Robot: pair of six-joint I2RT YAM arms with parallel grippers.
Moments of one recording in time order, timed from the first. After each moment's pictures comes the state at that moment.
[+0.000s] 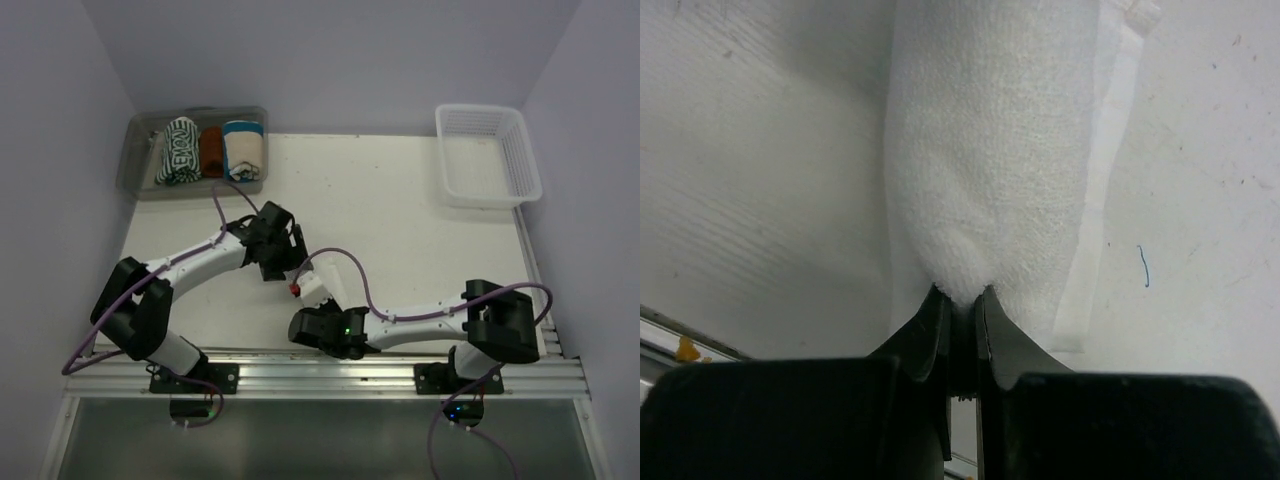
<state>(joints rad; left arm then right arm) -0.60 1.54 0.95 -0.51 0.10 -0.91 1.43 1.64 0.95 -0.44 0.76 0.62</state>
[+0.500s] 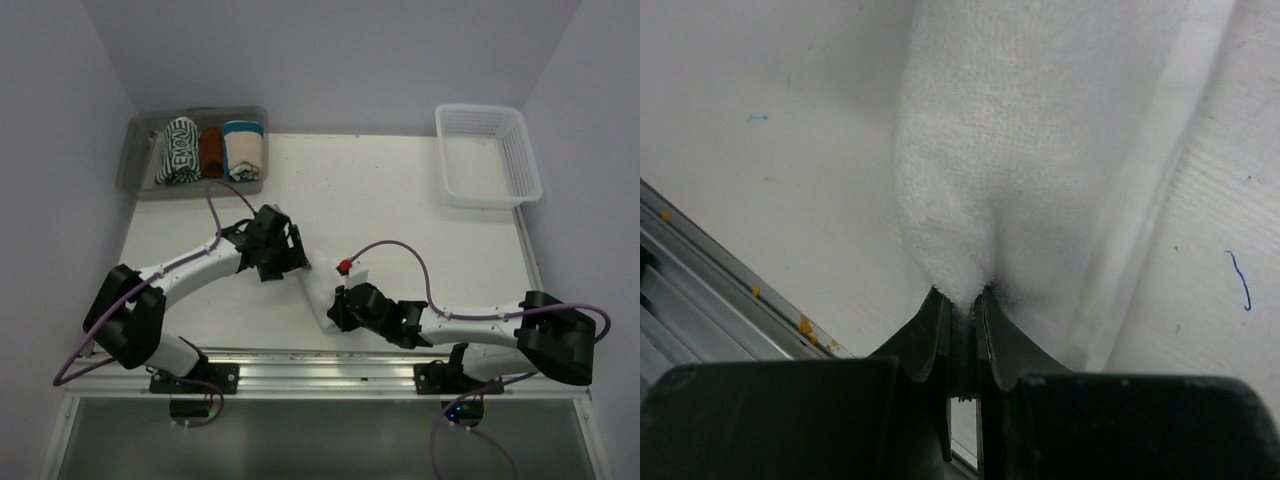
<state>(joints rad) -0.61 1.47 0.92 -0.49 0.04 -0.90 1.20 1.29 0.51 0.06 0.33 0.69</state>
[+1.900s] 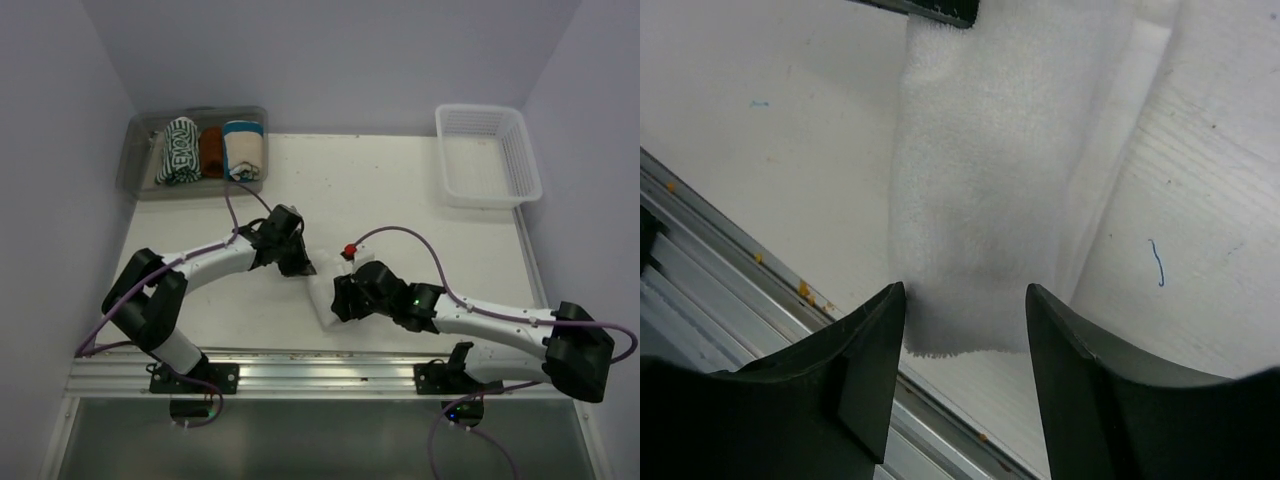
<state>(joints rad) -0.65 1.59 0.94 -0.34 0.16 -0.92 1.03 1.17 0.59 -0.17 0.12 0.58</state>
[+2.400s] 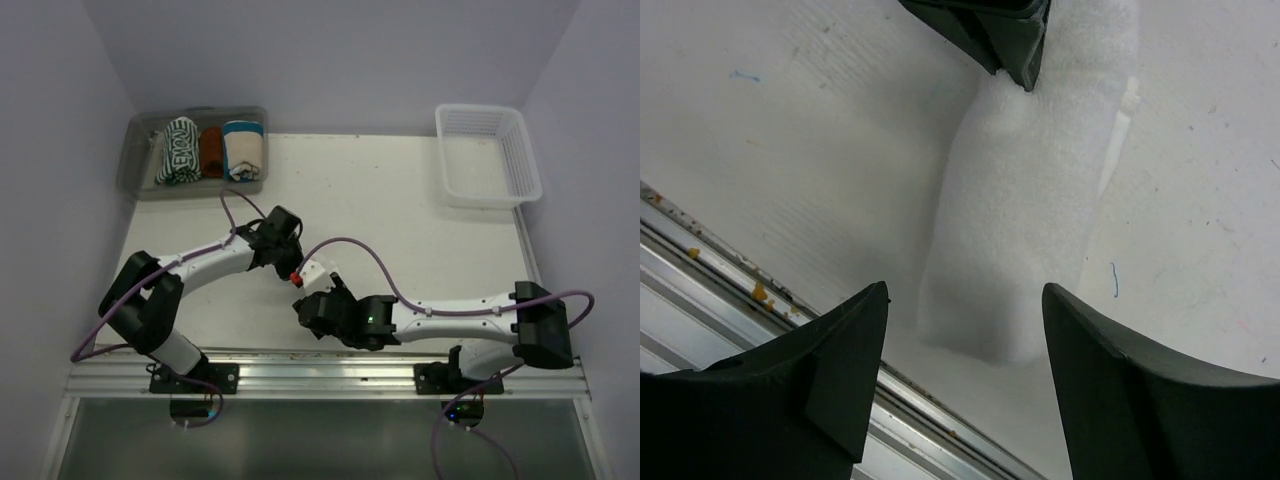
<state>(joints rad) -0.65 1.57 0.94 -0.42 0.15 -1.03 1.39 1.40 0.95 -0.47 0.60 0.48</state>
